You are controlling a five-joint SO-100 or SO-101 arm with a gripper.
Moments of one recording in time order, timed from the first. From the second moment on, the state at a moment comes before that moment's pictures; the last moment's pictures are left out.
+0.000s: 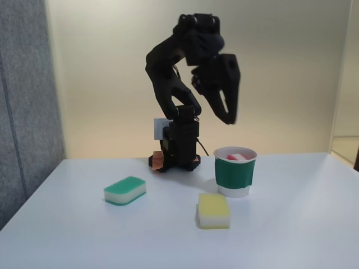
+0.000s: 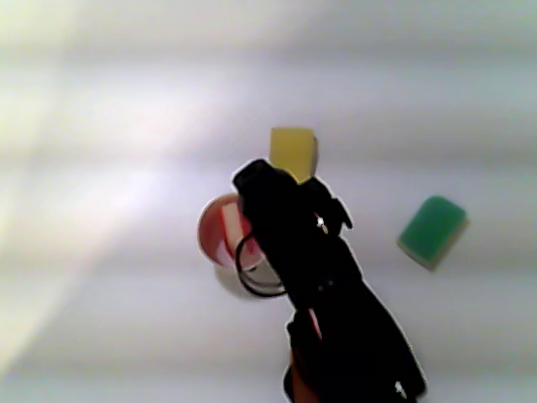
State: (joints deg) arm -18.3 143.1 119.4 79.1 -16.2
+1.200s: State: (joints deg) arm 12.7 184.3 157.9 55.7 -3.3
